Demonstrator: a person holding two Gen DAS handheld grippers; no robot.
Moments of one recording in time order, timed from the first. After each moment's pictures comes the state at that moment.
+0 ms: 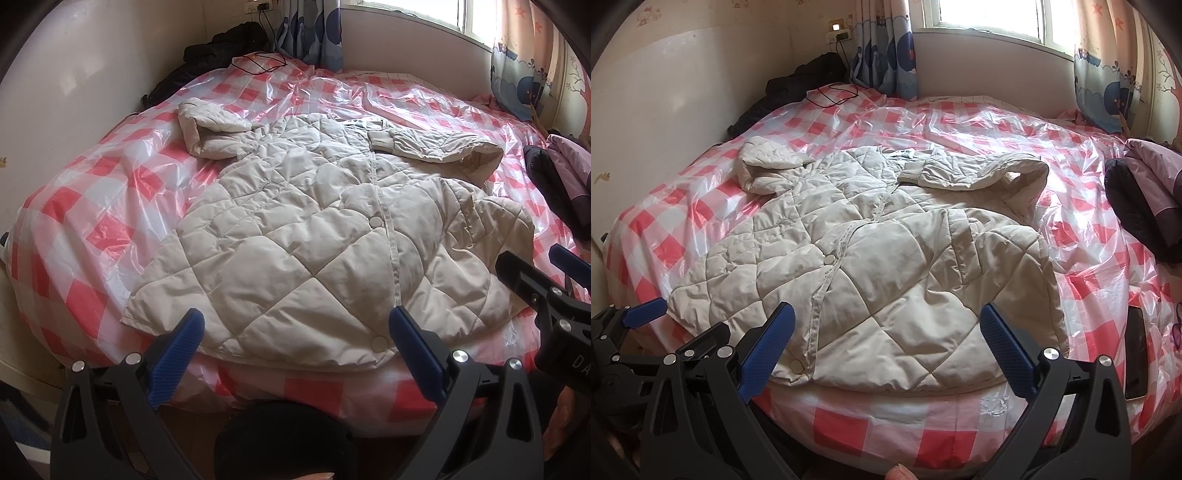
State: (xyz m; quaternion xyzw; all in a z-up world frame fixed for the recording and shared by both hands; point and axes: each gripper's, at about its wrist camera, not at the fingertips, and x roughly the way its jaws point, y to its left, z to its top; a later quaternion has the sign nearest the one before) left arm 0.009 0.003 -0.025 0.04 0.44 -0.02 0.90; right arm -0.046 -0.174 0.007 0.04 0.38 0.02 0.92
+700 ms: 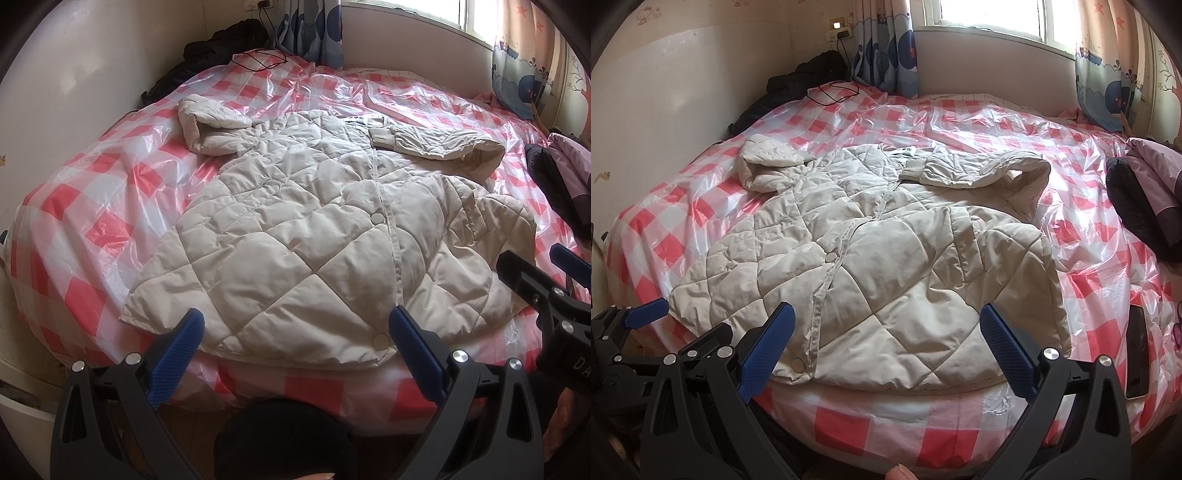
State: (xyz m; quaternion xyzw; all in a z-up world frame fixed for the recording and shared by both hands) left arm 0.010 0.002 -0.031 0.04 0.44 -0.02 0.90; right arm -0.045 -0.173 0.004 0.04 0.38 0.02 0.92
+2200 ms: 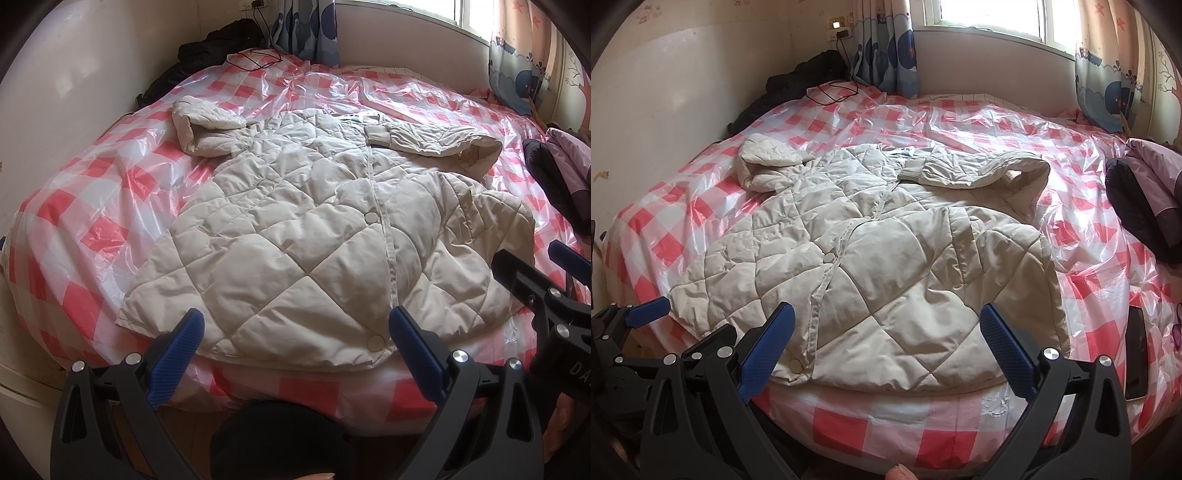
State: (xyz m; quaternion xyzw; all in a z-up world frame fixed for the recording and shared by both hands) left arm 0.009 -0.001 -0.033 0.04 0.45 -0.02 0.89; right arm -0.043 -0.172 -0.002 0.04 0.38 0.02 0.92
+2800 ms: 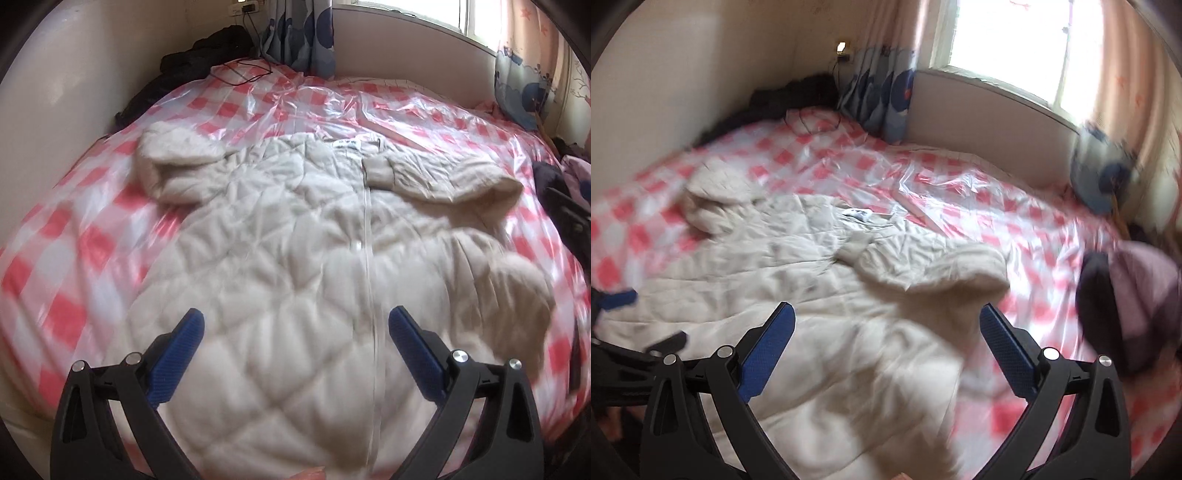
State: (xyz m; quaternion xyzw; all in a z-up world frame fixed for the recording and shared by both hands) left arm 0.132 -0.038 -0.027 0.03 0.44 -0.02 0.90; right arm 0.087 -0.235 0.048 -0.10 0.33 0.00 0.94
